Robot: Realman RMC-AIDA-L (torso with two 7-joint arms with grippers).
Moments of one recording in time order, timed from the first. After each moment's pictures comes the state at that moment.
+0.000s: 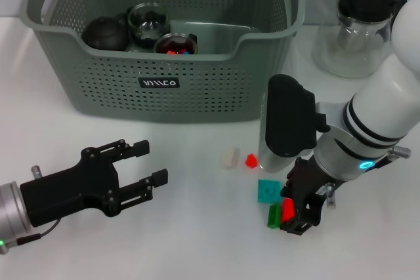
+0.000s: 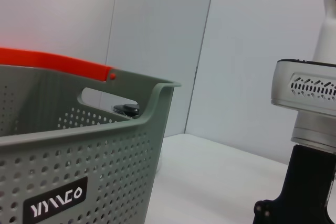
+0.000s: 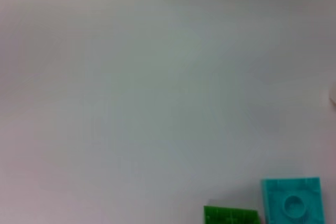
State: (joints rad) left arm -0.32 -2.16 0.50 0.60 1.99 1.67 -1.05; right arm 0.78 2.11 -1.73 -1.04 -2.52 -1.43 2.20
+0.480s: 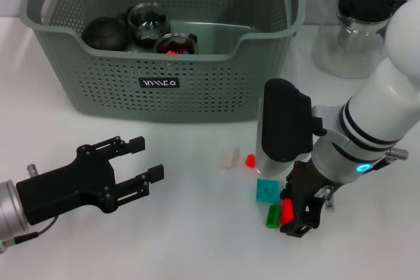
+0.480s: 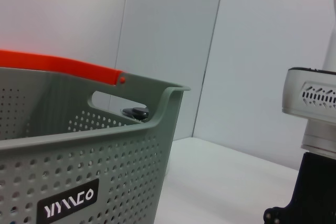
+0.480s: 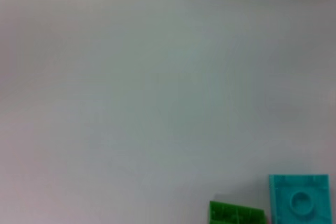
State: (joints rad) left arm -0.32 -2.16 0.48 0.60 1.98 1.67 -1.05; right arm 0.78 2.11 -1.76 -1.04 -2.52 -1.42 2.22
